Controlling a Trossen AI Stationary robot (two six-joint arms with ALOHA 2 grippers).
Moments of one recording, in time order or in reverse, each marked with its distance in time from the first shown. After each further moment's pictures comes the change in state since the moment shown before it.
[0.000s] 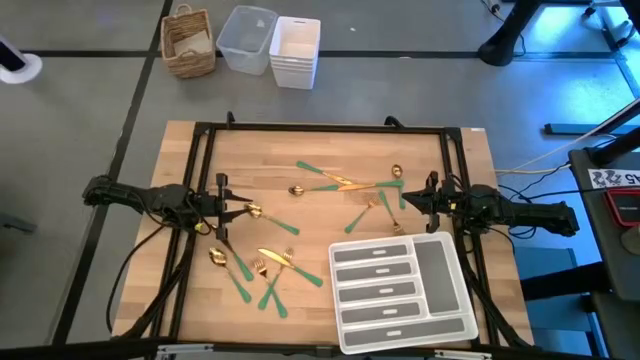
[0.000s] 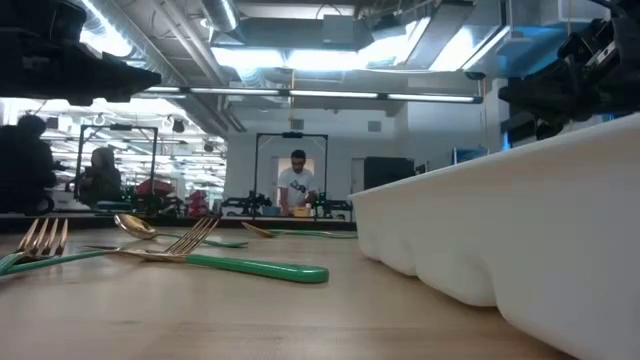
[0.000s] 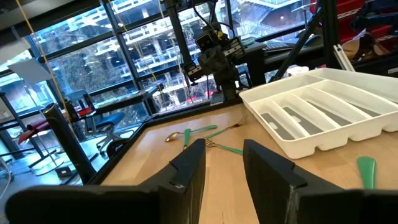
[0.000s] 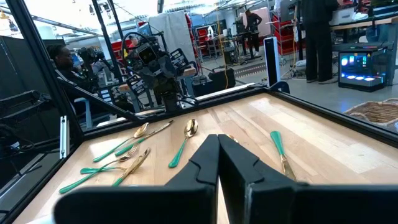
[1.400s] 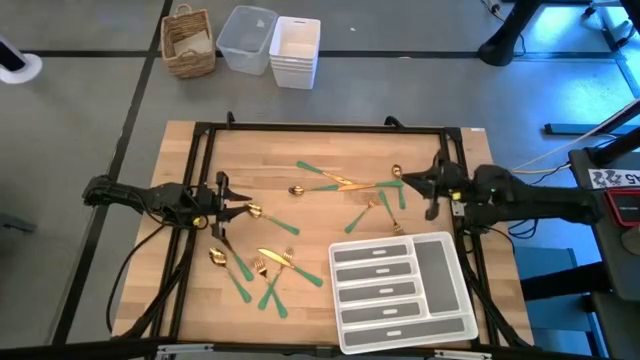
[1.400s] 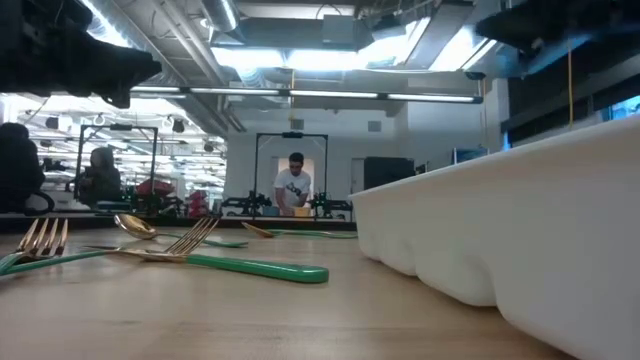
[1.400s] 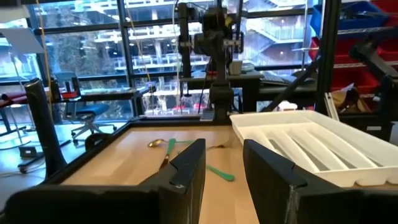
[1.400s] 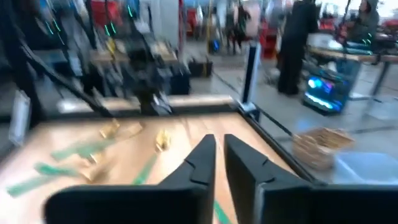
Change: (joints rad) left arm 0.002 0.000 0.000 0.071 0.007 -0.226; right arm 0.000 0.480 0.488 -0.115 0.067 -0.253
